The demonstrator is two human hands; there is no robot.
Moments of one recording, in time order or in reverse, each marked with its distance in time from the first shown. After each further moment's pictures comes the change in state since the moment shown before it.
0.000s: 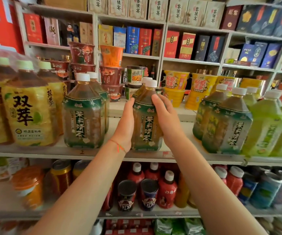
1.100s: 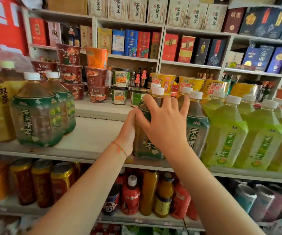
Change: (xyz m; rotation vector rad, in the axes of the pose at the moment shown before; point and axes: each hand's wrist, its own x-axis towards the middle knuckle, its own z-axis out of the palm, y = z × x) left_hand 0.032 -0.055 0.126 -0.002 0.025 0.000; right_hand 0.000 -0.016 -0.131 -1.348 0.209 -0.610
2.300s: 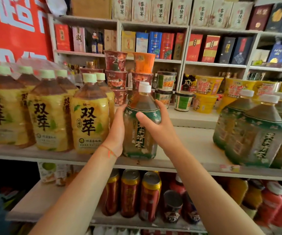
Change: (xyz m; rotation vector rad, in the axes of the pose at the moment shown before) left_hand -0.034 0.108 -0.283 0.022 0.158 0.103; right_hand 0.034 -0.261 0.080 1.334 -0.302 0.304
